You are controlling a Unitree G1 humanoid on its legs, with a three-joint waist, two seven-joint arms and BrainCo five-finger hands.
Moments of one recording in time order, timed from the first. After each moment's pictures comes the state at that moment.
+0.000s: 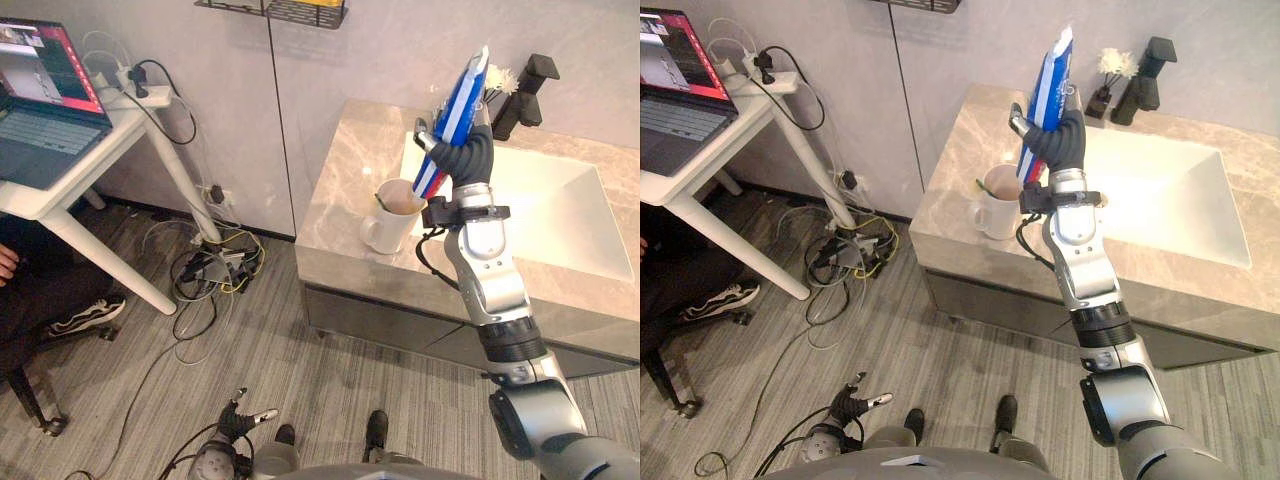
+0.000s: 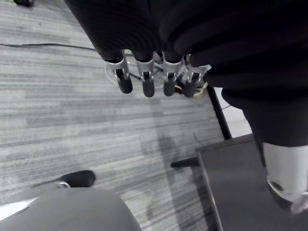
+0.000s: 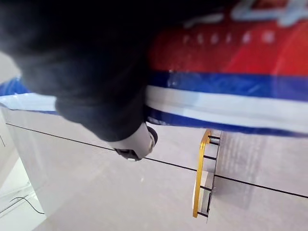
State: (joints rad) left arm 0.23 0.15 -0.03 0.70 0.37 -0.12 0.12; right arm -0.61 -0.27 0.10 0.04 0.17 -0.14 -0.20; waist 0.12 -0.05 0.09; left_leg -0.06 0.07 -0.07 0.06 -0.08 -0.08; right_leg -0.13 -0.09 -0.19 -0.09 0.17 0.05
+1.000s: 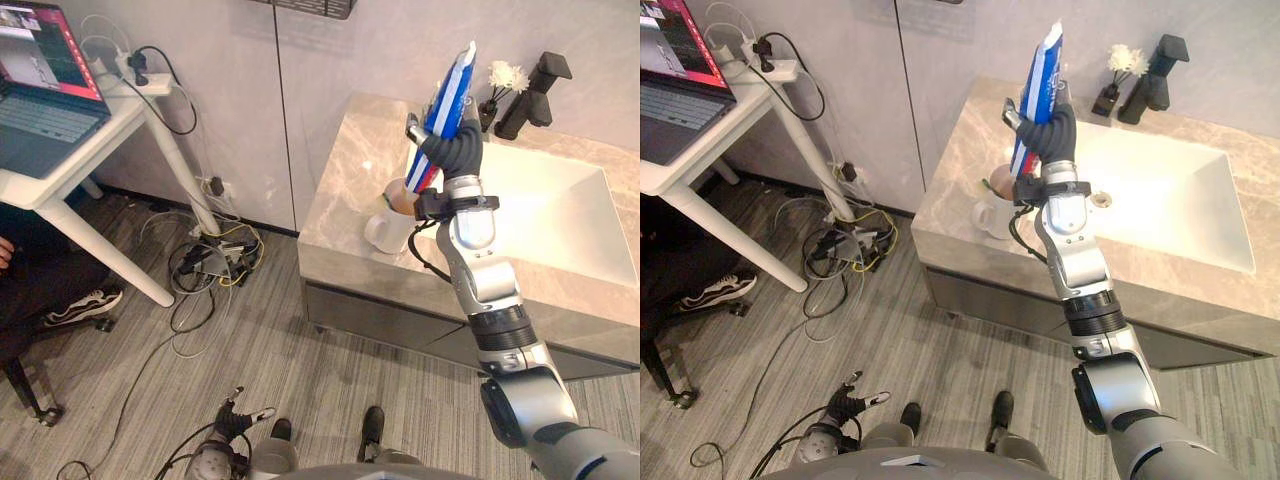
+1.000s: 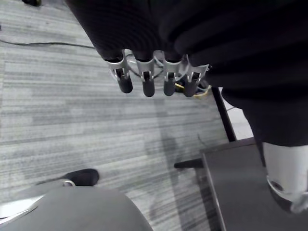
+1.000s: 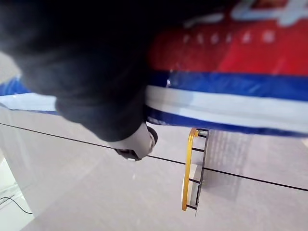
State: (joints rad) left arm 0.23 0.16 -0.03 0.70 0.37 -0.12 0.13; right arm -0.65 -0.26 0.10 0.12 0.17 -0.12 -0.20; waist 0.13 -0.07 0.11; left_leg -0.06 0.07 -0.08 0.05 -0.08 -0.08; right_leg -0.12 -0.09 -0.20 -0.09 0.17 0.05
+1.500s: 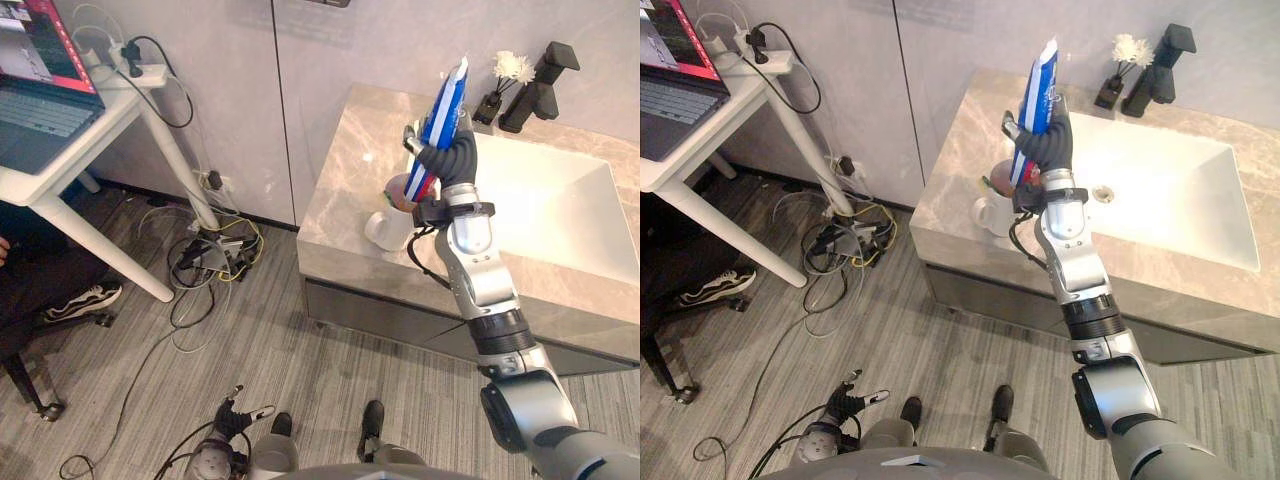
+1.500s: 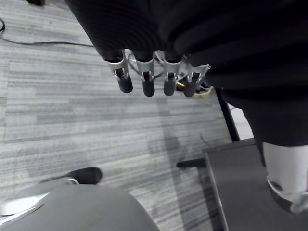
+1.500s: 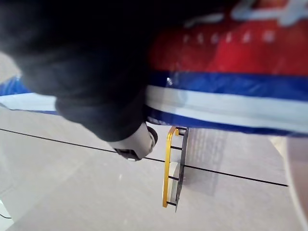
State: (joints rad) left arm 0.23 0.16 -0.02 0.69 0.36 -0.12 0.13; right arm -0.62 -0.25 0.11 0.12 0.17 -0.12 -0.18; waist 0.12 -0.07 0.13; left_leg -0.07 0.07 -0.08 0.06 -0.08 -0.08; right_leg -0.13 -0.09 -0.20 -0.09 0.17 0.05
